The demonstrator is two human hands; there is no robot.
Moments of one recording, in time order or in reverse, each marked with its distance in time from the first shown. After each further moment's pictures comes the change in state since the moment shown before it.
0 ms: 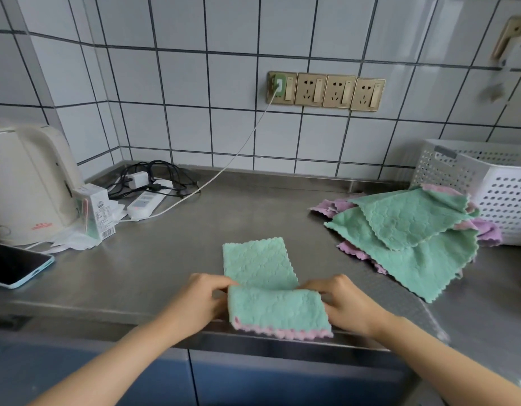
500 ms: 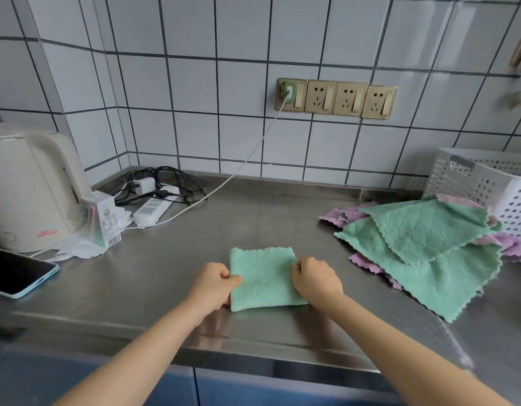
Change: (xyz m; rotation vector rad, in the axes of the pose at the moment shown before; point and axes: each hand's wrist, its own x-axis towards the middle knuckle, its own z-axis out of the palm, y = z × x) left_hand 0.057 -0.021 0.011 -0.178 0.207 -0.527; right_hand 0.096 0.003 0.031 -0.206 0.114 0.760
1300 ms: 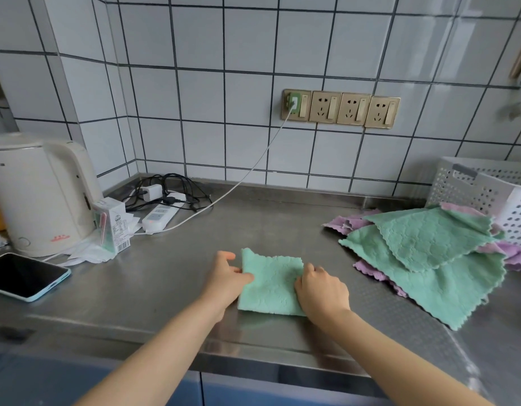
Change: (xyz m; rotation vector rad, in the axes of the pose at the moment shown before) left_hand -0.007 0.025 -0.002 -0.302 0.012 -0.088; right_hand -0.019 -0.004 0.005 -0.269 0.181 -0.134
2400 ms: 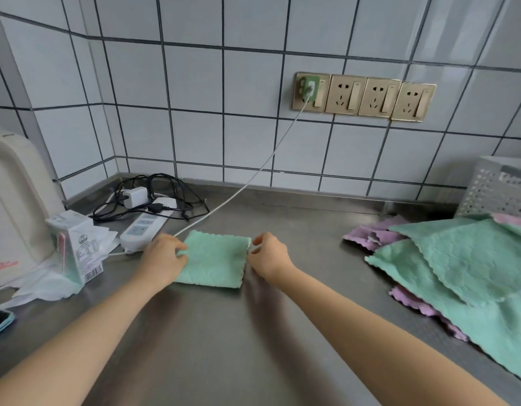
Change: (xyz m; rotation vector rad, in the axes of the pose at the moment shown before) left_hand 0.167 -0.019 -0.105 0.765 0.197 0.347; right_hand 0.142 -0.106 0.028 0.726 -0.208 0.059
